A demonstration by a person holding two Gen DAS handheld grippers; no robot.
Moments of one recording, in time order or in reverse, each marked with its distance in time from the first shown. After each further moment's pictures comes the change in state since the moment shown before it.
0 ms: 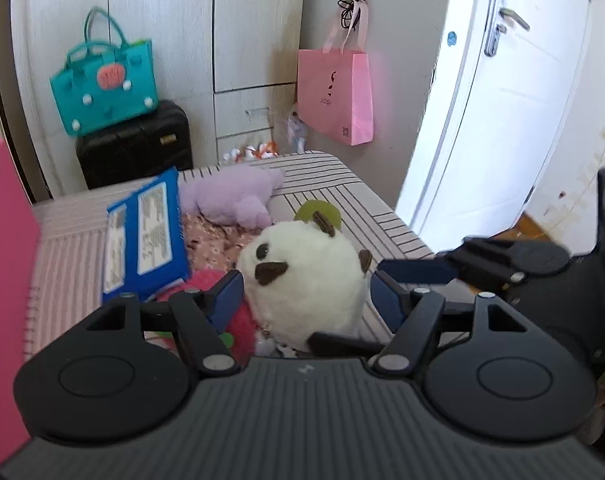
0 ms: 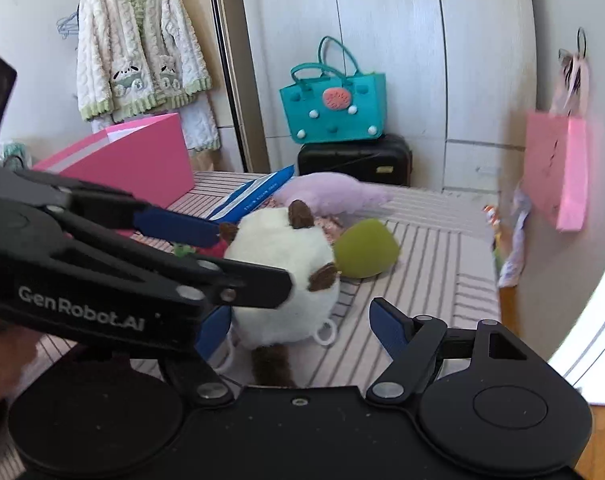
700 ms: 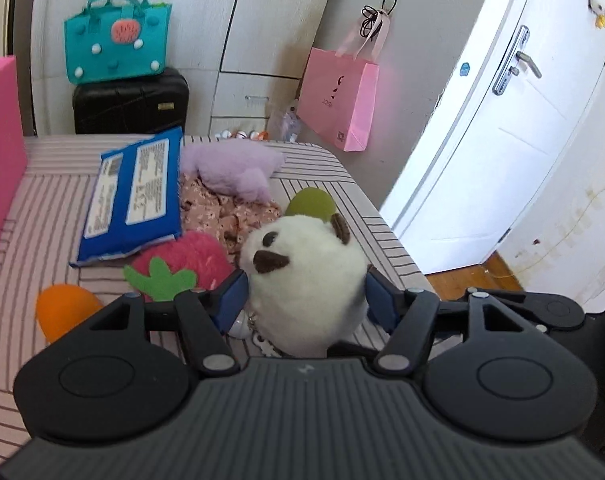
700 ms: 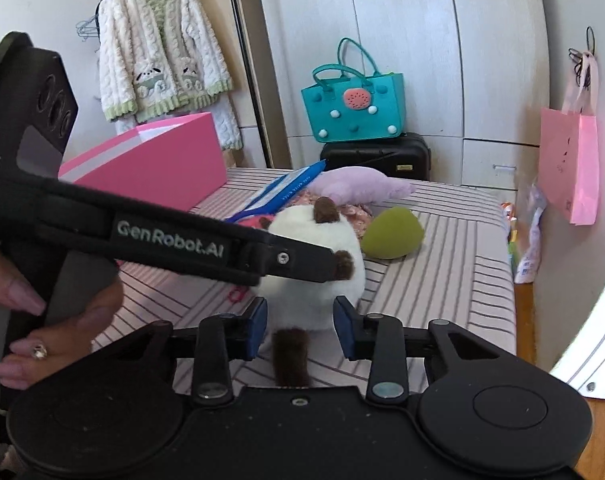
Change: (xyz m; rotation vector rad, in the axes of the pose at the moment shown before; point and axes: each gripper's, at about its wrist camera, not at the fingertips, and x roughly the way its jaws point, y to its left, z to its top) left arm 0.001 0.019 -0.018 -0.187 0.001 -0.091; right arm -0.023 0.012 -0.010 0.000 0.001 0.062
